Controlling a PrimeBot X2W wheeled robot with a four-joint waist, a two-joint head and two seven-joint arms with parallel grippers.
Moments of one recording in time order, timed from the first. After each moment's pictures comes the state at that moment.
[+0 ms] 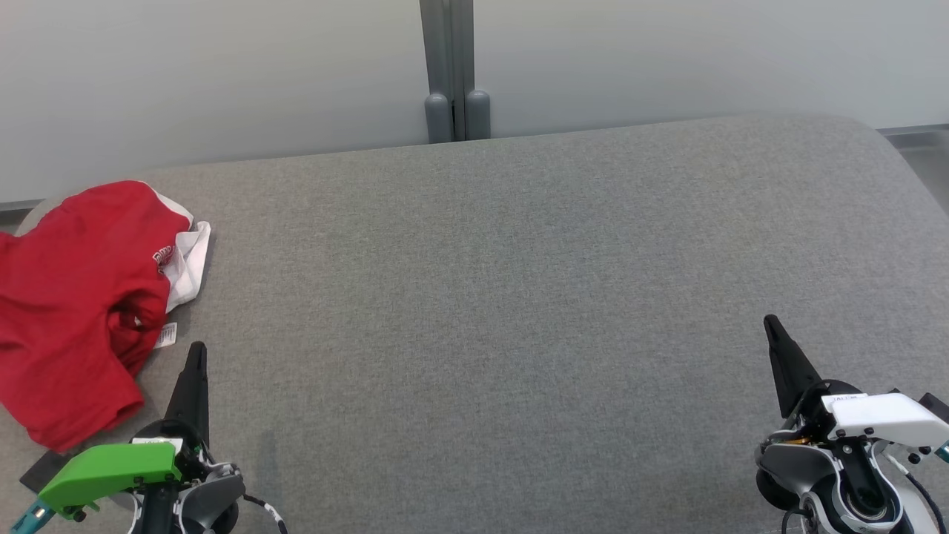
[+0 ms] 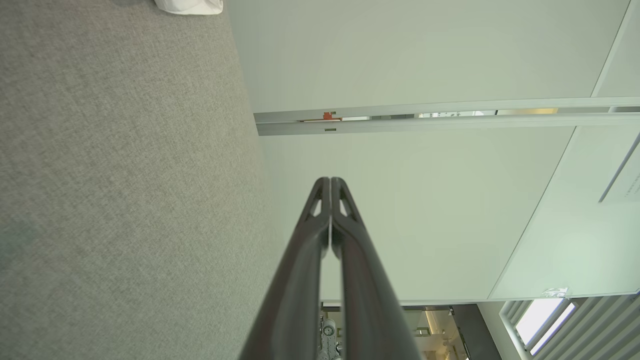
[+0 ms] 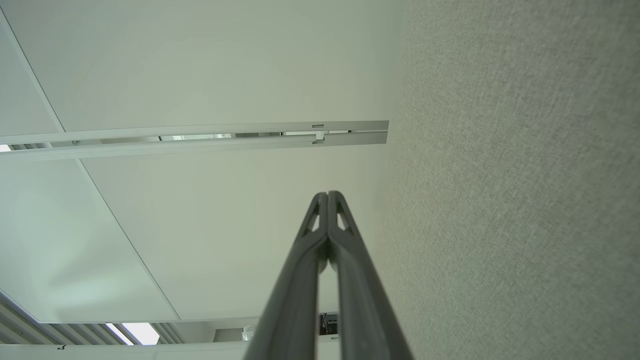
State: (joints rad) left arm -0.10 0.05 0.11 0.25 -1.61 -0.13 0.11; right arm -0.11 -0.05 -0.11 0.24 1.61 0.13 0.11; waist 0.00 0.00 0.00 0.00
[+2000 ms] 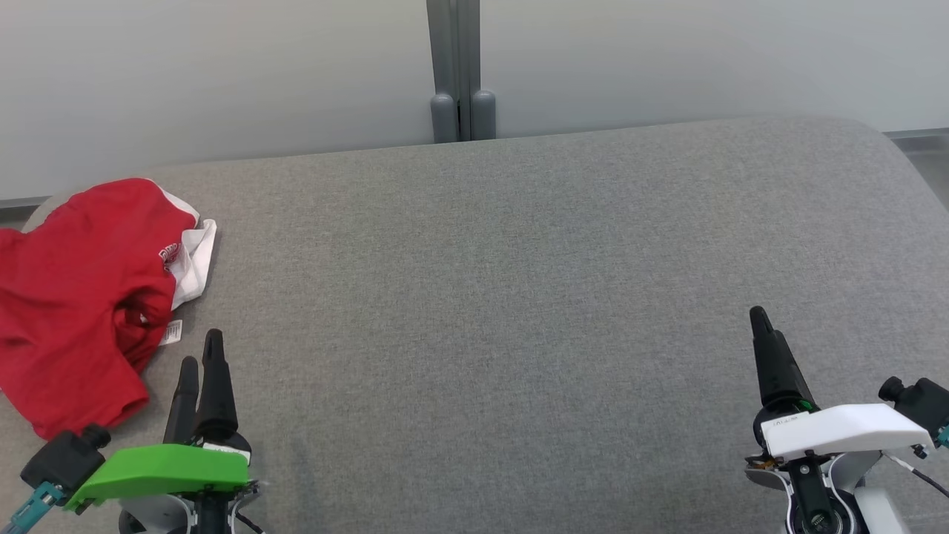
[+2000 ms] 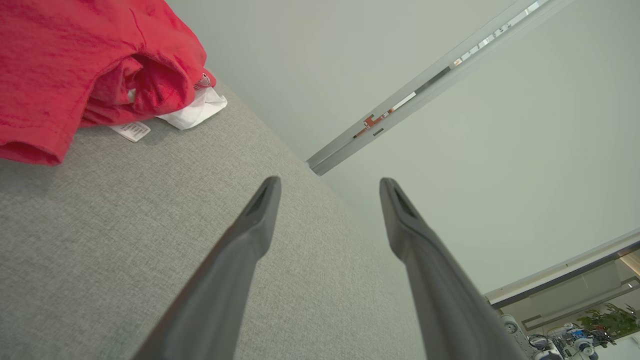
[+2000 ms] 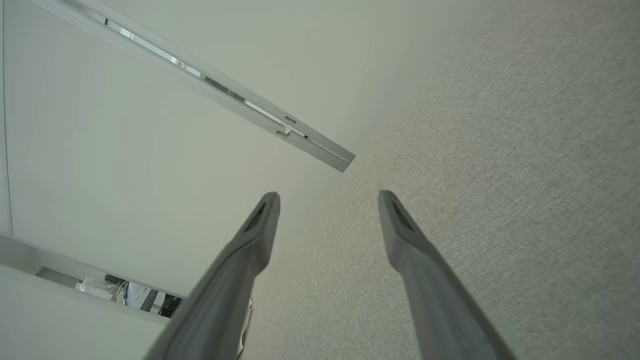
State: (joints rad) left arm -0.05 0.04 0.05 0.16 -0.98 -0.10 -0.07; right arm -0.05 -0.04 -0.04 0.16 1.03 0.13 -0.07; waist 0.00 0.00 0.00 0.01
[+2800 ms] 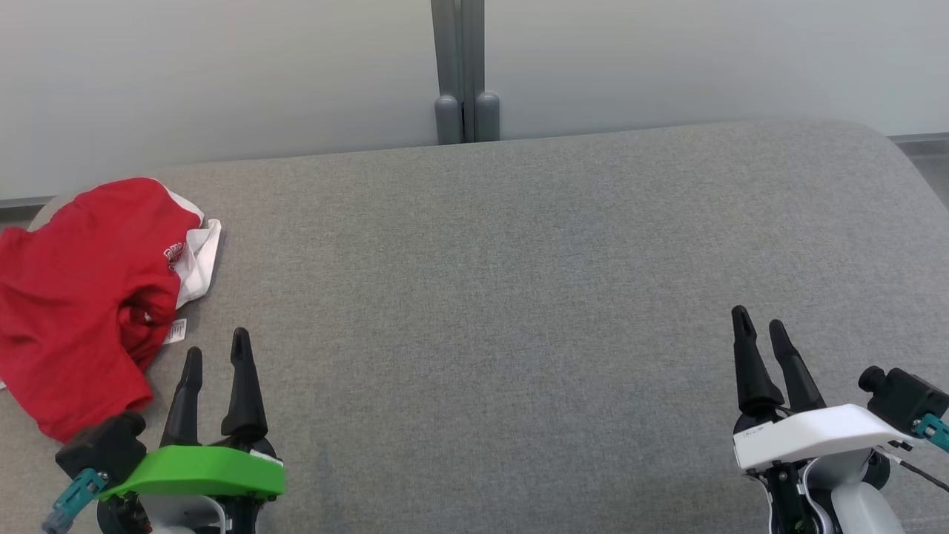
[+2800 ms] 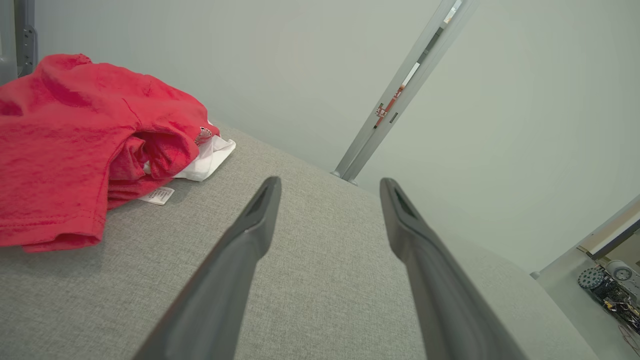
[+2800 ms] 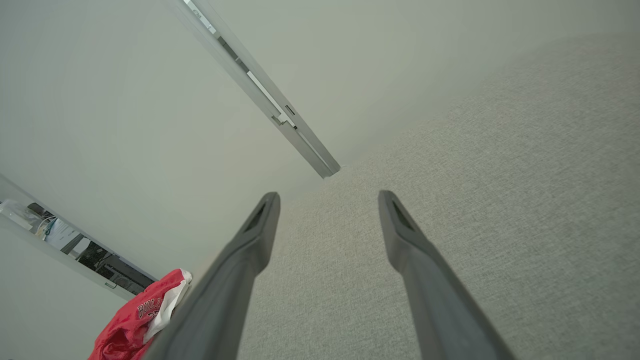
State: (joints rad) left arm -0.04 0.04 0.00 0.14 -0.61 -0.07 -0.14; right arm -0.05 -0.04 -0.01 0.15 0.69 0.13 -0.14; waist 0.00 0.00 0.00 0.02
